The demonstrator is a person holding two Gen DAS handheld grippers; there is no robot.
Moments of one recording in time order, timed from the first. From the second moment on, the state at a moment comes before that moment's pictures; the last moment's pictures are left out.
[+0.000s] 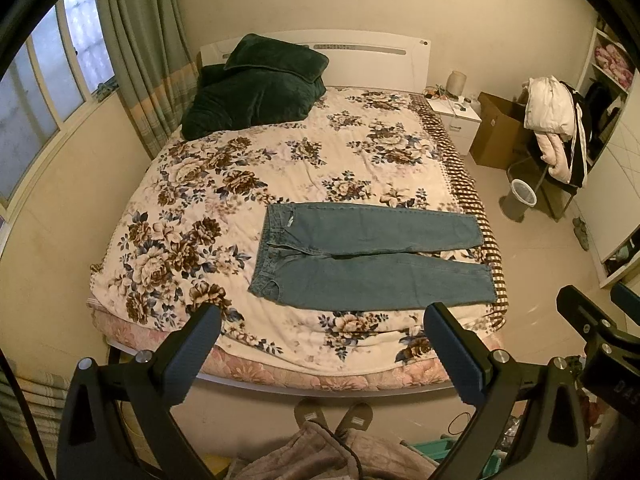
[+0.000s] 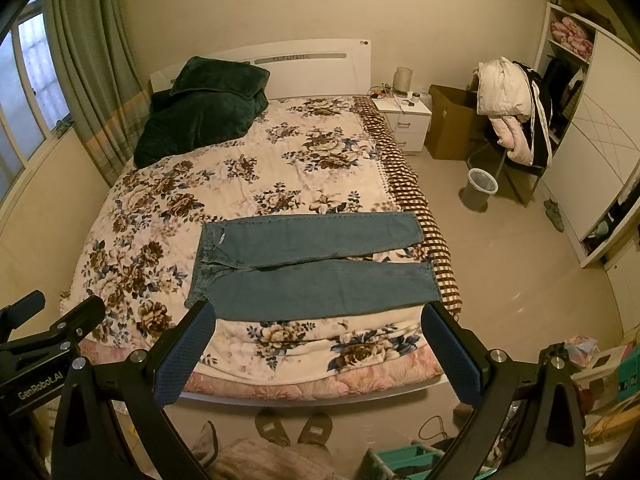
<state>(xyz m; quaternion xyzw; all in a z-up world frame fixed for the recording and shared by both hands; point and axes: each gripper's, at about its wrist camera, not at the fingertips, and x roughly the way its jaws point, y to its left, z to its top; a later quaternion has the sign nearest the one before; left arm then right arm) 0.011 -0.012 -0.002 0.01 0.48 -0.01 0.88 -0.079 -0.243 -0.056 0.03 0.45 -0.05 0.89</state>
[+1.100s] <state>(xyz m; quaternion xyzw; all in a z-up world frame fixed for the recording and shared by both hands) 0.013 -0.021 0.000 0.01 0.47 -0.01 0.88 -0.087 -0.244 -0.047 0.03 0.45 -0.05 0.89</state>
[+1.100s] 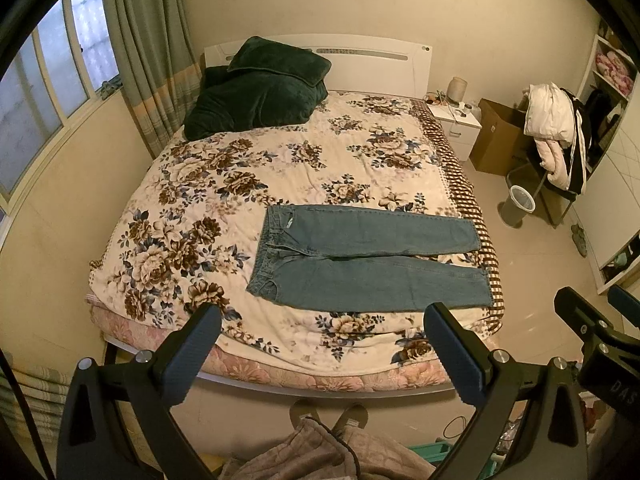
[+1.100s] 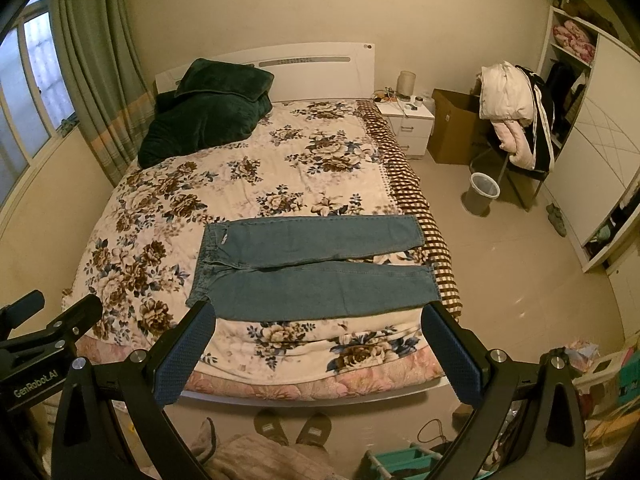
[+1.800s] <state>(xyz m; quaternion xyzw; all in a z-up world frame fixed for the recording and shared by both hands) 0.027 -0.032 -0.008 0.01 0.46 0.00 0.89 -0.080 -0.251 -0.053 0.04 0.45 -0.05 0.89</state>
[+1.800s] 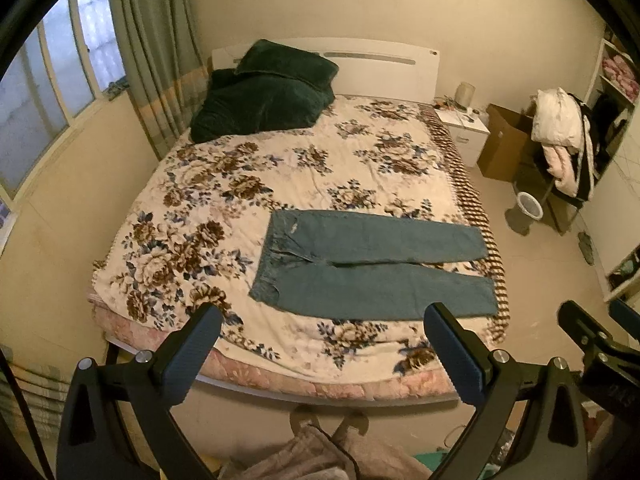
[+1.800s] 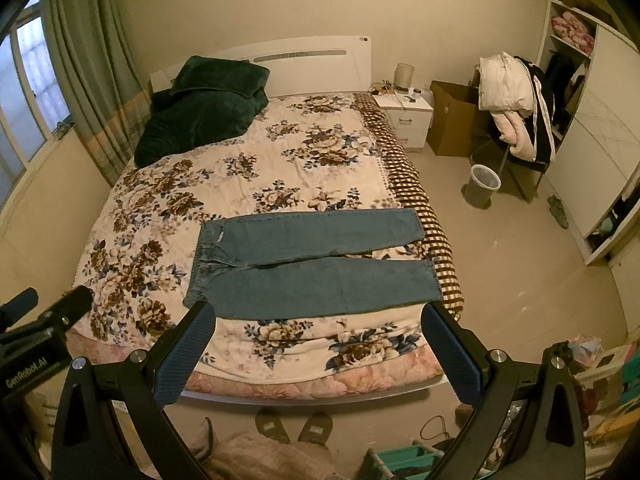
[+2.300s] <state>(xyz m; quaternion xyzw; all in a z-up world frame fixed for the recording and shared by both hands) 0.137 -0.048 -0.102 0.03 0.46 0.07 0.88 0.075 -0.329 -0.200 0.04 0.48 -0.10 0.87</state>
